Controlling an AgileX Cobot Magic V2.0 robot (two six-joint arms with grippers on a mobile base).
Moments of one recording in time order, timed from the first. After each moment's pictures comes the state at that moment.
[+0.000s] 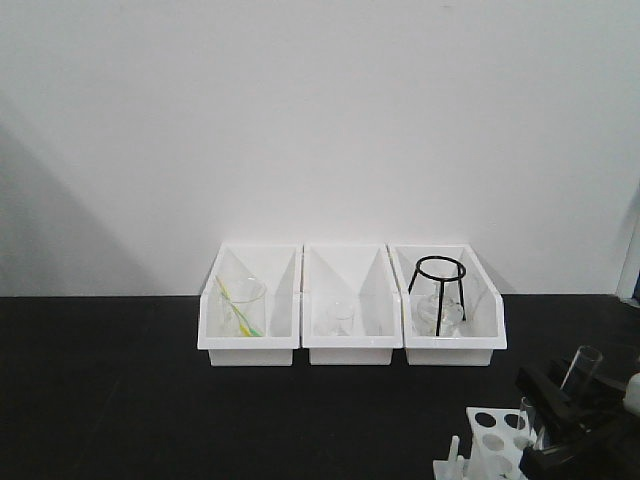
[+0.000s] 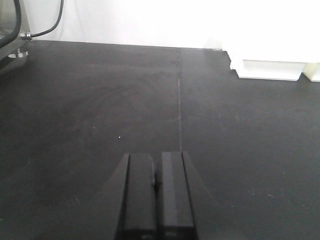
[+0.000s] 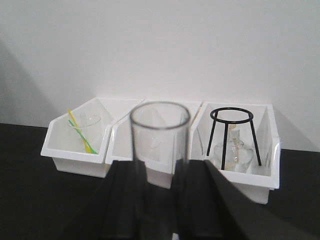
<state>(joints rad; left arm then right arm) 0.08 -0.02 0.03 0.05 0.29 -0.16 0.08 1.25 -0.37 -0.35 -0.79 0.31</state>
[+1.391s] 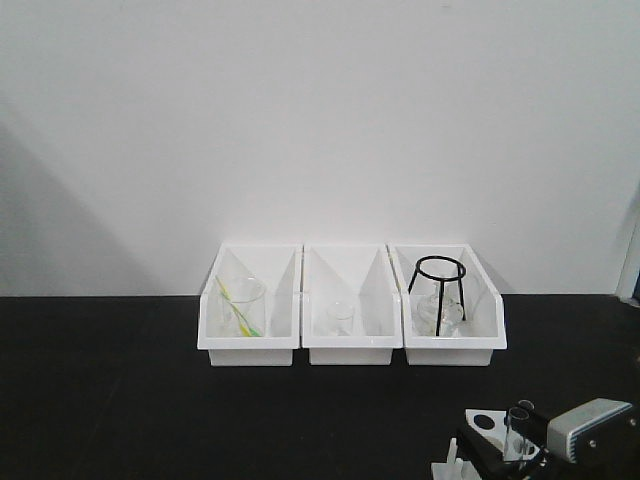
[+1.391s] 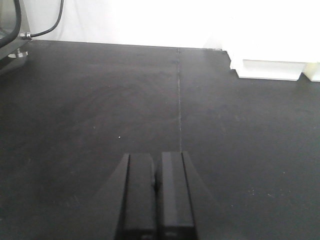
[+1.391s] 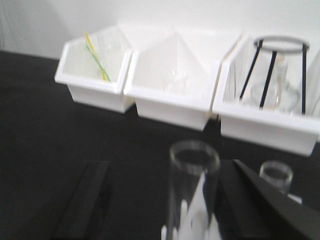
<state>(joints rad) 0.08 -0.02 0.03 0.05 0.29 -0.16 0.08 1.54 -0.38 -0.44 -0.95 0.23</state>
